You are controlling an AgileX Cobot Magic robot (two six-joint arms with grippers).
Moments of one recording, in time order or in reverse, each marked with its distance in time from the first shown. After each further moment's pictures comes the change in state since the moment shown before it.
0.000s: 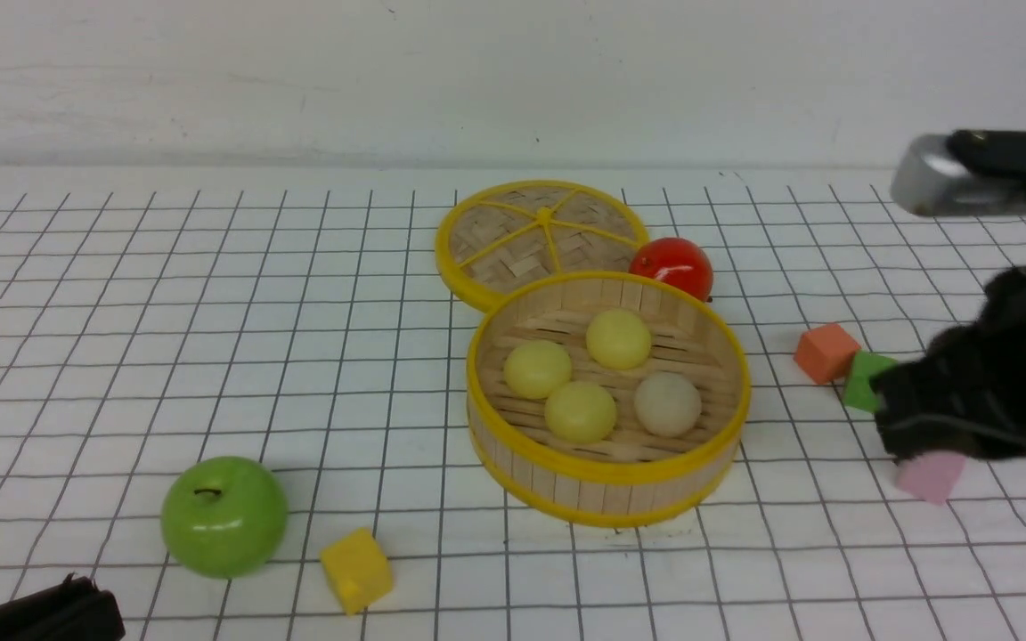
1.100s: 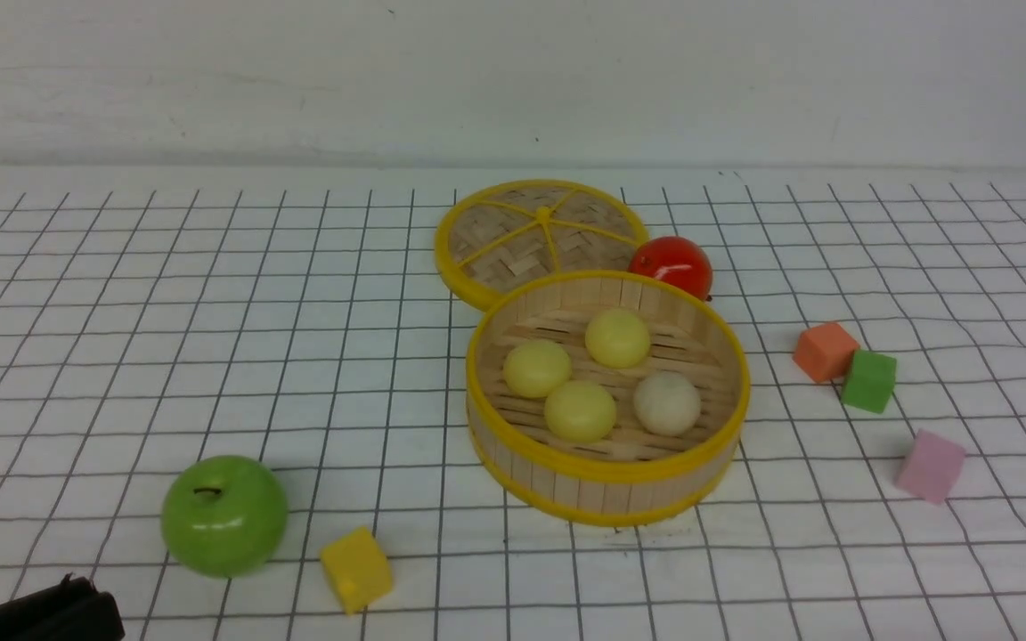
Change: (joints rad) right arm -0.370 -1.153 1.089 -0.208 -0.624 0.054; left arm 0.000 -0.002 0.000 0.000 0.003 0.000
